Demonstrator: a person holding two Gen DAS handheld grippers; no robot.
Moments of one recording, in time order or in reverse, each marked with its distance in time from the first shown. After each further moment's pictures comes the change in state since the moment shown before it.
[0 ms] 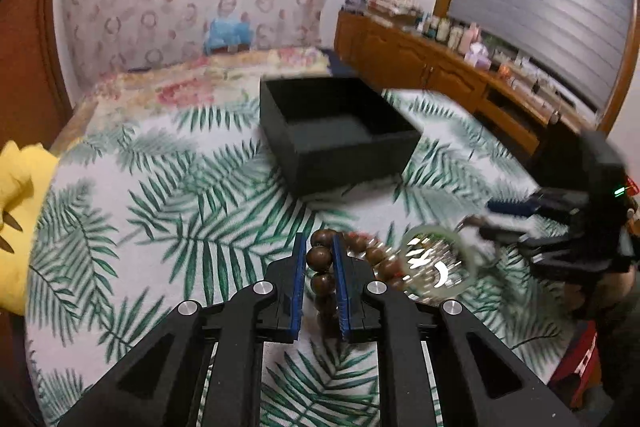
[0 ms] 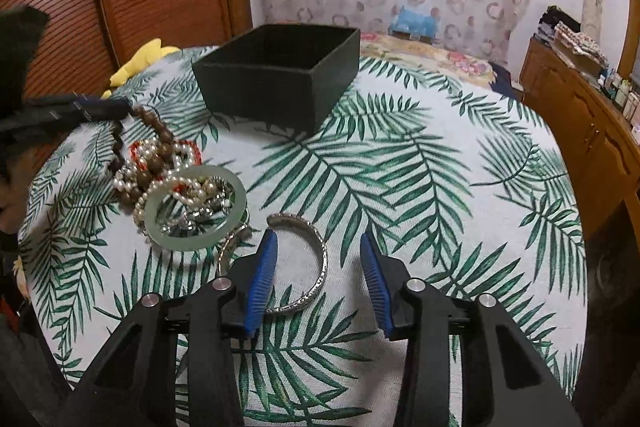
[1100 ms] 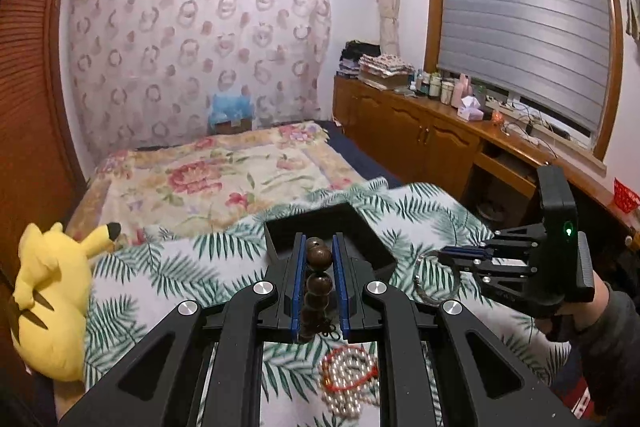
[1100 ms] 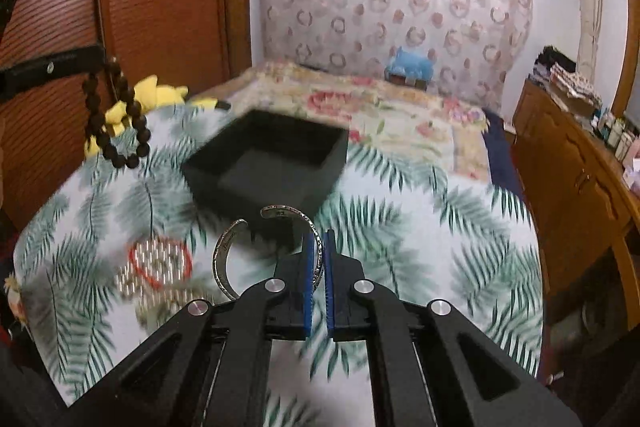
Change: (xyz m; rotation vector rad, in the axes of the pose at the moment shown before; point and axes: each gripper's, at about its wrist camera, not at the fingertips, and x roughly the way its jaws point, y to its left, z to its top) left arm -0.052 -0.017 0.086 0.075 -0.215 0.039; right arm -0.020 -0.007 0.085 -0.046 -0.144 -0.041
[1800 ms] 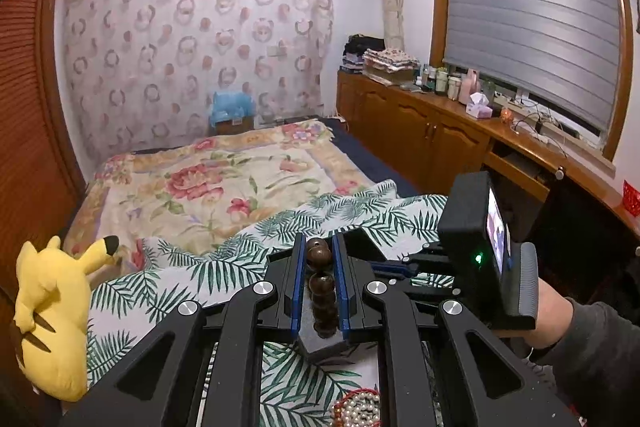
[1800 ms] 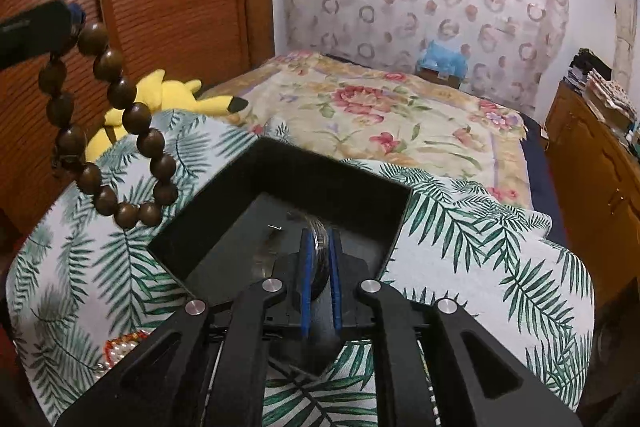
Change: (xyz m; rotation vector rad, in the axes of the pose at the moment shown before) left arm 0.046 0.002 0.036 0.014 0.038 0.013; right arm 0.096 0.019 0.057 -0.040 0.064 0.092
